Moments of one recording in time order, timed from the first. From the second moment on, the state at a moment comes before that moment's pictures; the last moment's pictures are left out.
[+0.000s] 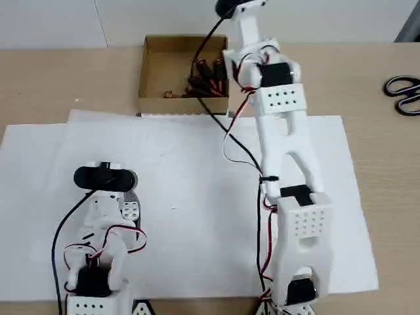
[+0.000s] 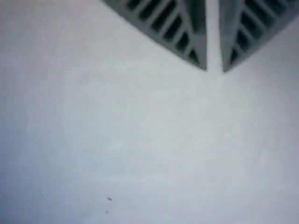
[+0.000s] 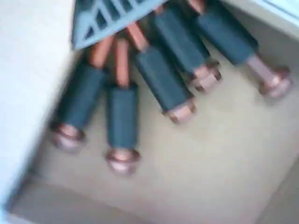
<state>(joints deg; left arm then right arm) -2.0 -103.5 95.5 55.7 1.7 -12.3 34.9 -49.9 58.4 5.9</state>
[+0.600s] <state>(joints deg) -2.0 -103.5 95.5 55.5 1.7 -4.0 16.8 -50.5 94.2 -3.9</state>
